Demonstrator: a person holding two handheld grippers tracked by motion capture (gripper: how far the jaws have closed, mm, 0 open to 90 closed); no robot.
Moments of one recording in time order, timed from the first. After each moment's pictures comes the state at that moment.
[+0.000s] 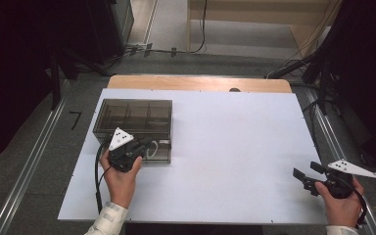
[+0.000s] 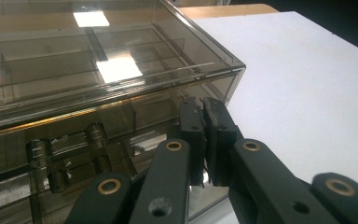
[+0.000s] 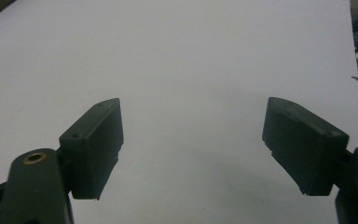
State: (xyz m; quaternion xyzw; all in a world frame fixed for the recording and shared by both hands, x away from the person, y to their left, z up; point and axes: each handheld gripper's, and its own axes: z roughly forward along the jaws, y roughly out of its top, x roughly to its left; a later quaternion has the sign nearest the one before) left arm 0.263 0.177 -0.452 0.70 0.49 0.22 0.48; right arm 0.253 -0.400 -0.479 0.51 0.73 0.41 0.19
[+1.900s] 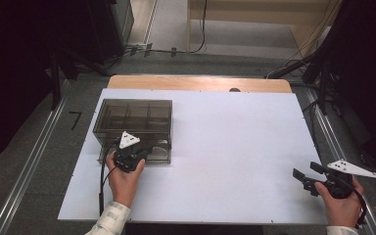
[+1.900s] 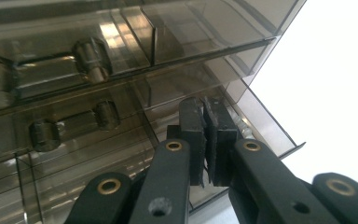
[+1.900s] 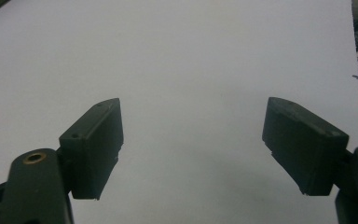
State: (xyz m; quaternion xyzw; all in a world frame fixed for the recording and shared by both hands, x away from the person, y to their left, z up) left arm 0.278 0.176 -0.485 0.73 0.52 0.19 0.41; right arm 0.253 -0.400 -0.479 0.51 0.73 0.41 0.19
